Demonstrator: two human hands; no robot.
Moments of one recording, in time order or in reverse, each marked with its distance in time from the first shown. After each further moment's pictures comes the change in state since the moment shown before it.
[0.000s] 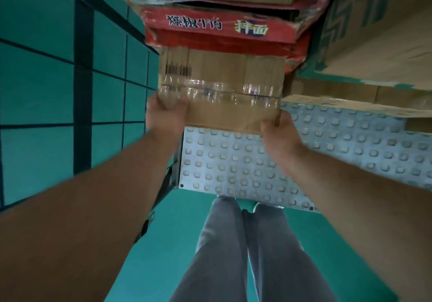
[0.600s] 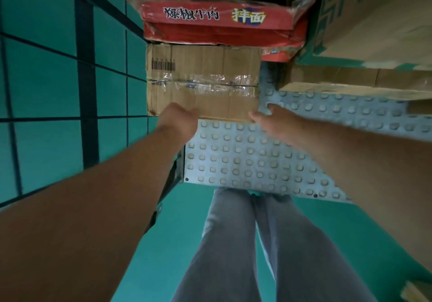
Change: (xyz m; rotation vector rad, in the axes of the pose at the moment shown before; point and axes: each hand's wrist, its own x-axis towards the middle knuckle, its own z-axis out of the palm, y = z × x) left_hand -0.017 0.003 -0.005 0.644 -0.233 0.083; right_hand 0.005 -0.013 -0.018 -0.509 -0.277 0.059
